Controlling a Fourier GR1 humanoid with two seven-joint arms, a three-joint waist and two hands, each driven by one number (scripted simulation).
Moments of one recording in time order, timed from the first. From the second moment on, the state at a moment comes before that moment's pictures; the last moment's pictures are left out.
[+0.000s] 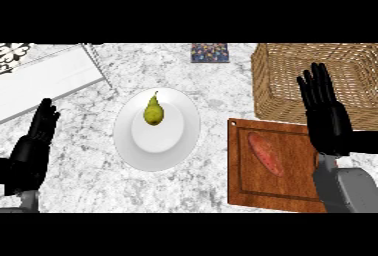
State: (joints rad) left arm 0.00 0.43 -0.08 -1.56 0.18 0.29 -0.05; right arm -0.24 -0.22 0.01 -1.48 -0.33 -0.12 -0.15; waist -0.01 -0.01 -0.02
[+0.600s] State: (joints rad) left arm 0.07 0.37 -0.19 -1.44 0.23 0.19 0.12; right arm -0.38 -0.23 0.42 -1.61 -0.47 0.52 -0.09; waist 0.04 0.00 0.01
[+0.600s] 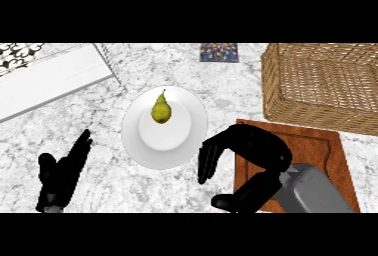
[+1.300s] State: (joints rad) left arm 0.10 0.39 -0.17 -1.46 0.26 0.16 0.18; right arm -0.58 -0.63 0.25 -1.81 -0.09 0.64 -0.07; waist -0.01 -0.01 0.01
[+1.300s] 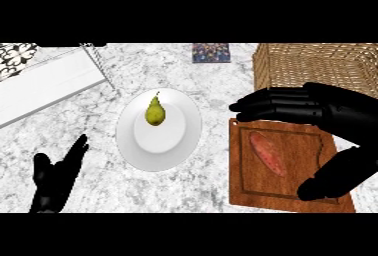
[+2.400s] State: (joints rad) left arm 0.07 0.35 -0.18 -1.44 0.22 0.15 0.17; right arm -0.89 -1.06 0.27 -1.62 0.05 0.95 -0.20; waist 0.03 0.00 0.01
